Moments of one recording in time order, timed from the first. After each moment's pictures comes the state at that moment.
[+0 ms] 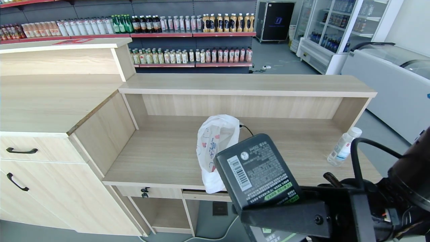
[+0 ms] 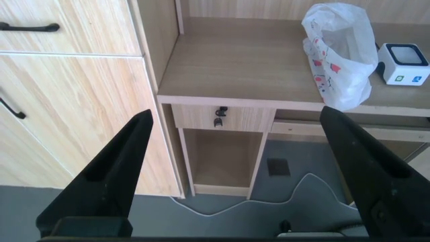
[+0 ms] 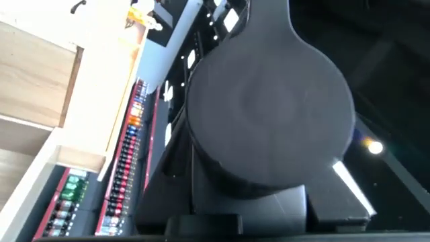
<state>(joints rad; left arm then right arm) 0.00 0.00 0.00 0.00 0.00 0.00 0.84 1.54 -0.49 -1.22 0.78 -2.22</state>
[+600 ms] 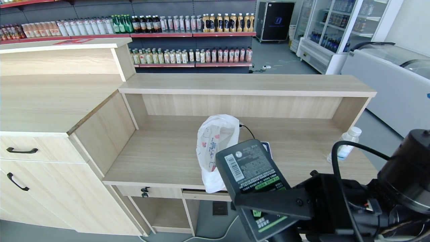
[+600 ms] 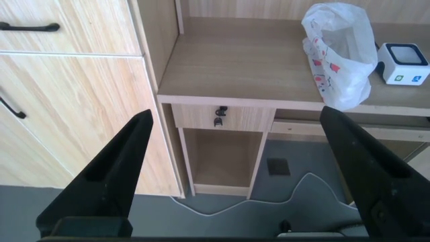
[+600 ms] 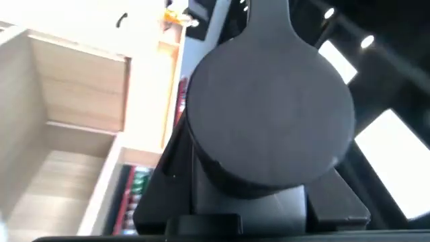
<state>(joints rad) 0.00 0.00 0.00 0.00 0.00 0.00 0.82 1.55 -0.48 -1.16 0.68 -2.00</state>
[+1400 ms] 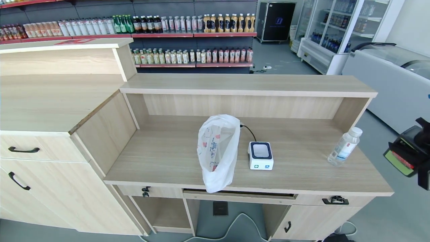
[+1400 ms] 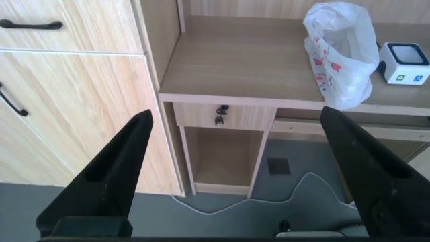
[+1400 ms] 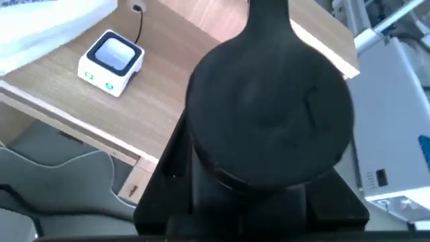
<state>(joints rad) 0.00 0.00 0.00 0.00 0.00 0.00 -0.11 1.10 -0.44 -0.55 0.20 -0.58</state>
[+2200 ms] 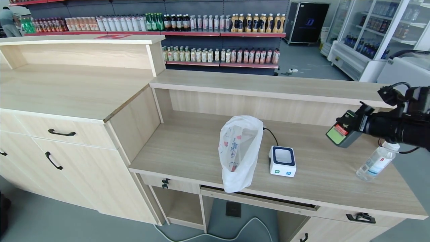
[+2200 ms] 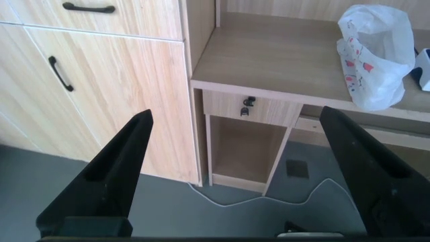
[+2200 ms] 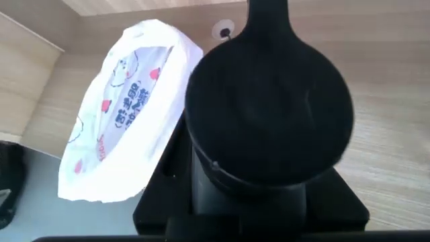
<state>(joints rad) 0.00 0.00 0.00 0.00 0.00 0.00 -0.21 1.85 -1.04 -0.47 0.47 0.15</state>
